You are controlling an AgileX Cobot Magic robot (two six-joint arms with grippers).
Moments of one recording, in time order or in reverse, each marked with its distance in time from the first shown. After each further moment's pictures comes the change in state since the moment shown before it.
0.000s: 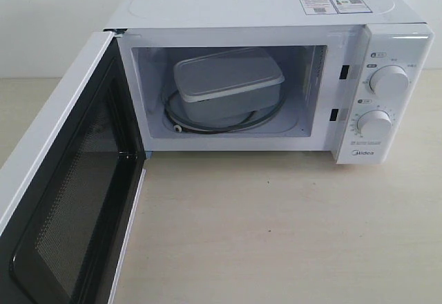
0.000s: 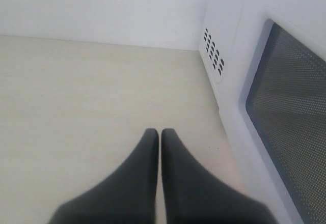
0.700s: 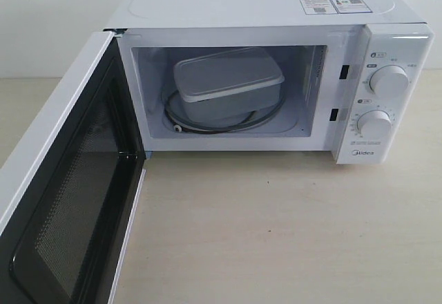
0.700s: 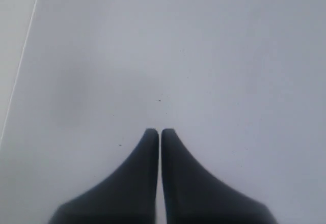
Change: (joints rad) left arm 0.000 0.078 -0.293 -0.016 -0.574 0.024; right arm 0.000 0.000 0.000 0.000 0.002 0.000
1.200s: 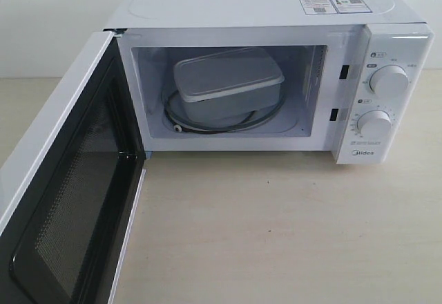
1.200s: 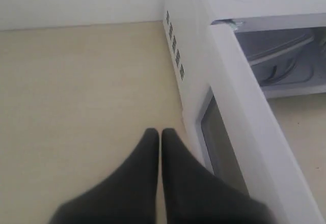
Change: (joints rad) left arm 0.000 0.780 -0.752 -0.011 1.198 0.074; right arm 0.000 0.000 0.000 0.000 0.000 0.000
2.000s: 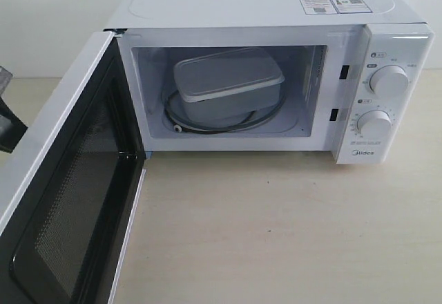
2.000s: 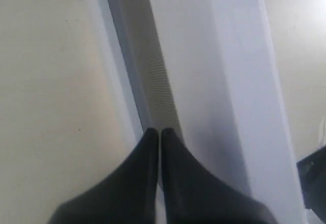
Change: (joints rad) left arm -0.066 0.389 -0.004 -0.262 0.273 0.115; right arm 0.000 0.000 0.000 0.000 0.000 0.000
